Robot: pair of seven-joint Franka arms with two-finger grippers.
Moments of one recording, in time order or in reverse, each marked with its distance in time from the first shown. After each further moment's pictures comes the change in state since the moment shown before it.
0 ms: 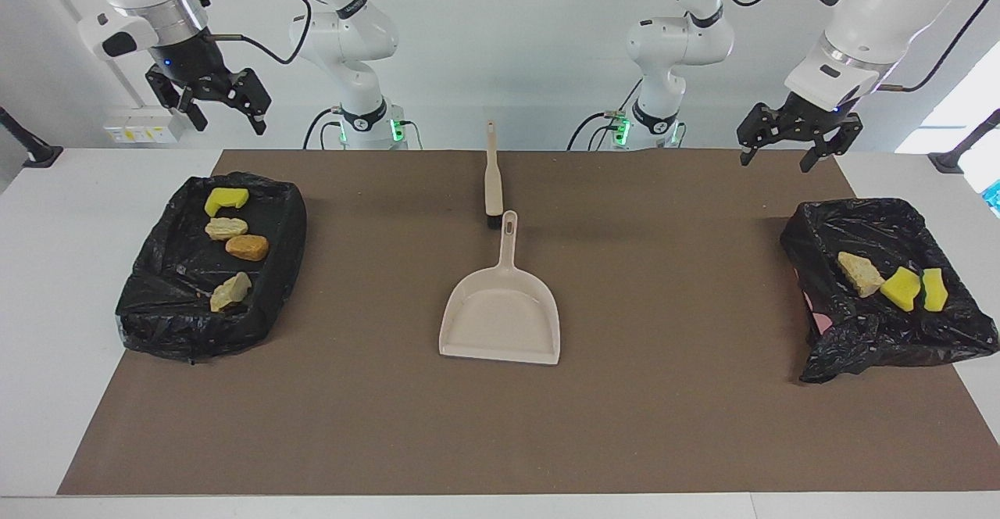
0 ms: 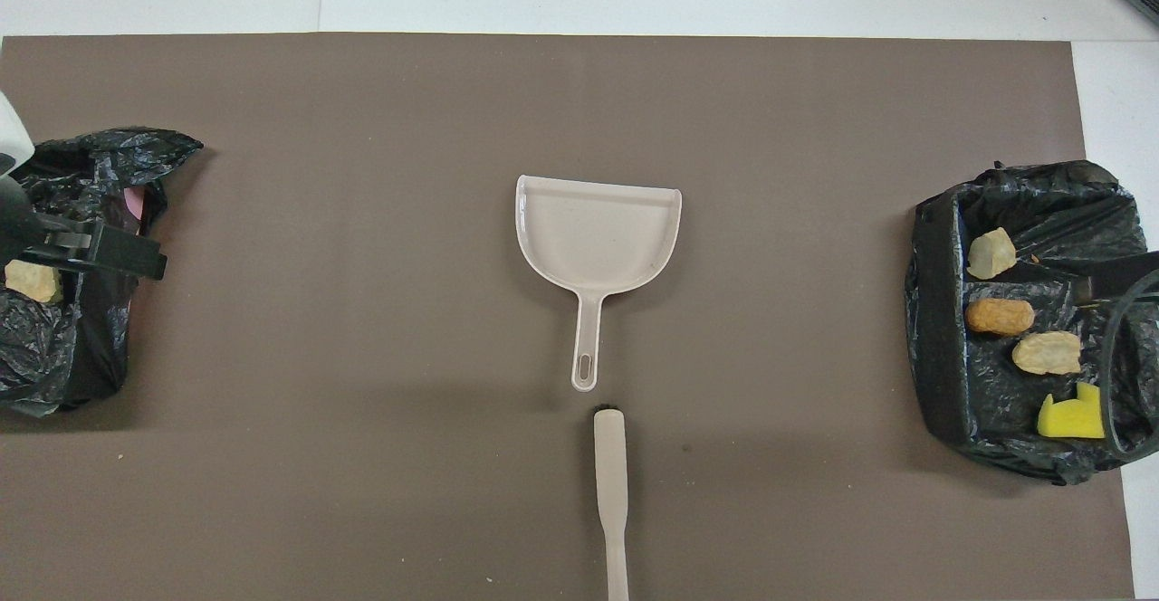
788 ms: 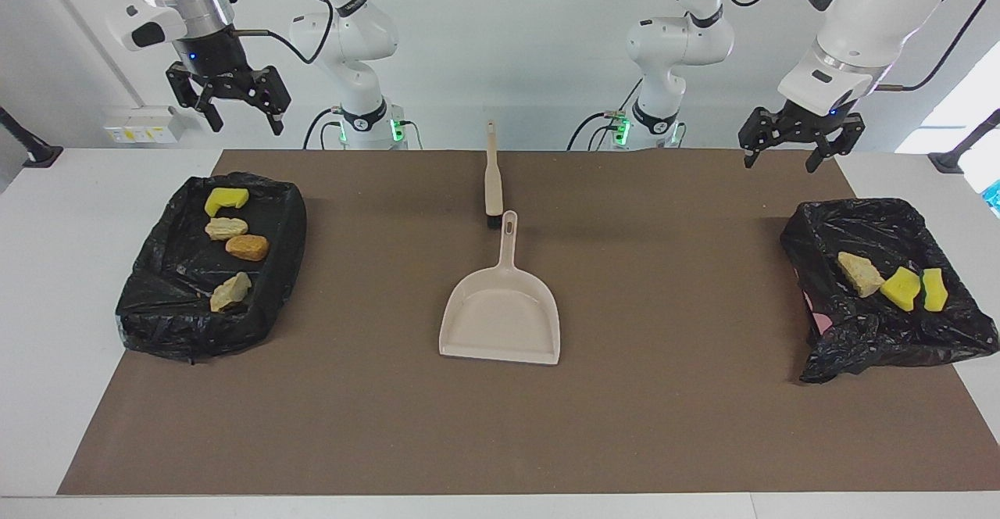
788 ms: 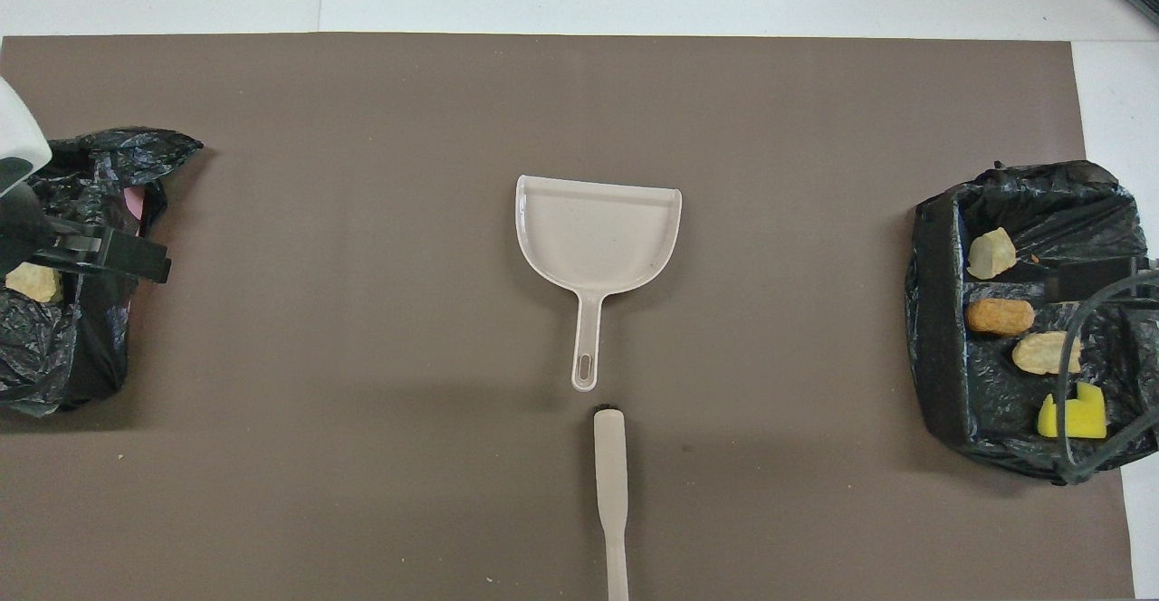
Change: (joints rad) left arm -0.005 0.001 -0.005 -0.007 0.011 0.000 0.000; right arm 0.022 -0.054 0.031 -0.075 -0.018 0.089 0.026
